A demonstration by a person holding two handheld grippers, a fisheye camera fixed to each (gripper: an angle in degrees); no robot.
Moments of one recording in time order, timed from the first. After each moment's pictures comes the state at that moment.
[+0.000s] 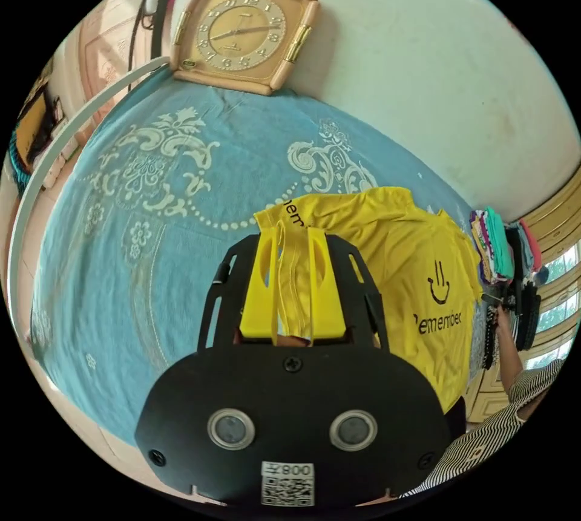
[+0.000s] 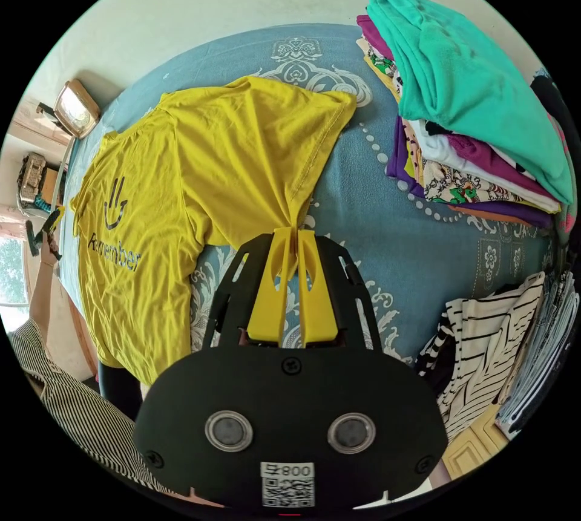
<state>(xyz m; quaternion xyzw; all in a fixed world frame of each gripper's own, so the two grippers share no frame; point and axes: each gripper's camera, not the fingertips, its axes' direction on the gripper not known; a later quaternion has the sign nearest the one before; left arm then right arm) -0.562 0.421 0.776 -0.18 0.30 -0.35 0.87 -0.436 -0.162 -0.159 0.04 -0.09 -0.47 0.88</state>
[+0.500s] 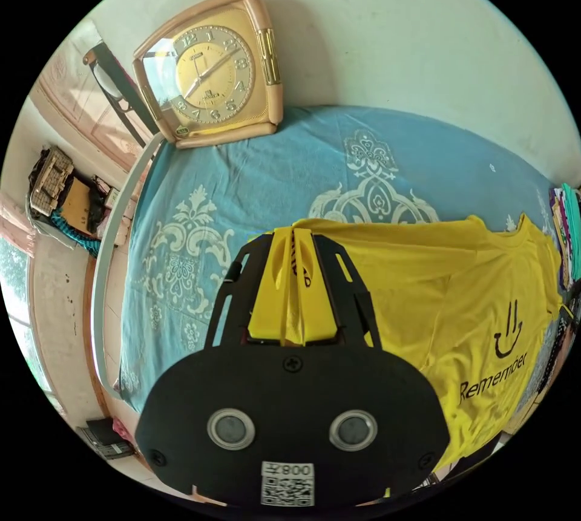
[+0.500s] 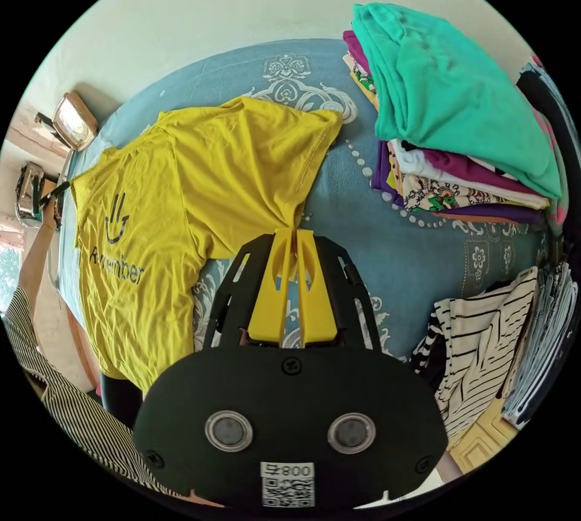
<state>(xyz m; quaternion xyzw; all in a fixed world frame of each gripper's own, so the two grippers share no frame) -0.546 0.351 0.775 -0.21 0.14 -0.28 0.93 -0.403 -0.152 -0.222 0.07 -0.10 -0.45 0.89</state>
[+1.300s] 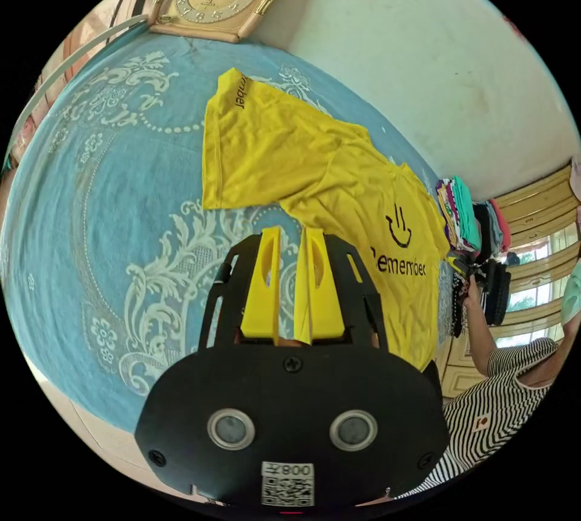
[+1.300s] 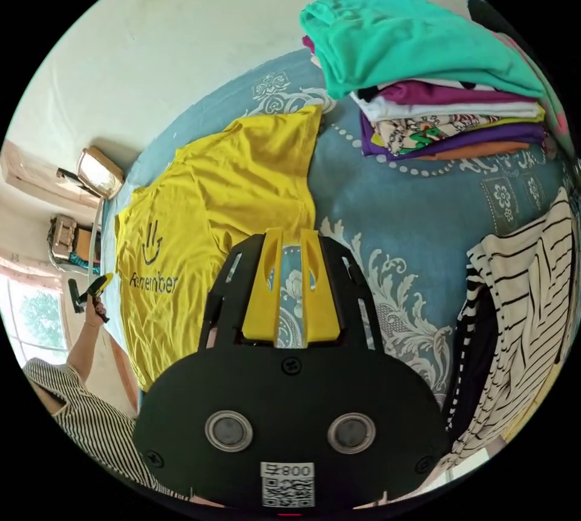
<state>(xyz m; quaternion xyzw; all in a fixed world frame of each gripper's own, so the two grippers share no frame) -0.423 0.596 0.620 -0.18 0.42 -0.37 0.80 -0.303 -0.099 -0.278 0.06 -0.21 -0.39 0.89</state>
